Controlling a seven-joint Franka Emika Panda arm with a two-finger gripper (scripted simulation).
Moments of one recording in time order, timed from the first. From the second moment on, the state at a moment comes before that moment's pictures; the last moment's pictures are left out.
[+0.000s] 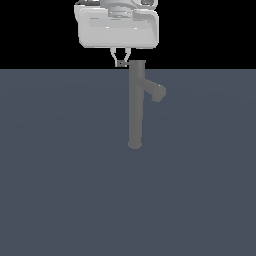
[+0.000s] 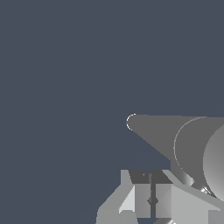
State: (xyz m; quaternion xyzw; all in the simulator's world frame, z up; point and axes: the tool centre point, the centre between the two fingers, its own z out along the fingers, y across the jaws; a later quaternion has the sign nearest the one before) arm 0.000 0.021 0.301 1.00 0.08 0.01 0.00
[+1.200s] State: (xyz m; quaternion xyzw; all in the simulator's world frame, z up) arm -0.021 -0.023 0.300 1.00 0.10 -0.01 -0.01
